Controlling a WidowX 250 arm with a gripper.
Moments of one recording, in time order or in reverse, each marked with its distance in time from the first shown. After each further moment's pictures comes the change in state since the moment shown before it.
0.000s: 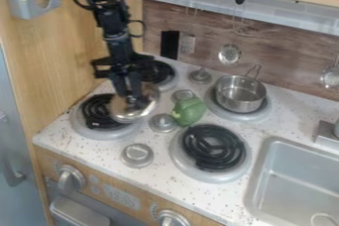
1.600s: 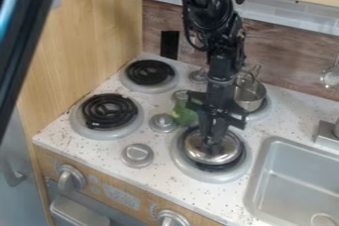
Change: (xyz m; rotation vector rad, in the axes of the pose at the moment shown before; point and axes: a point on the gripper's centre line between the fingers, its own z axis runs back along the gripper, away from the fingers) arm -0.032 -0.130 -0.065 0.114 0.111 -0.446
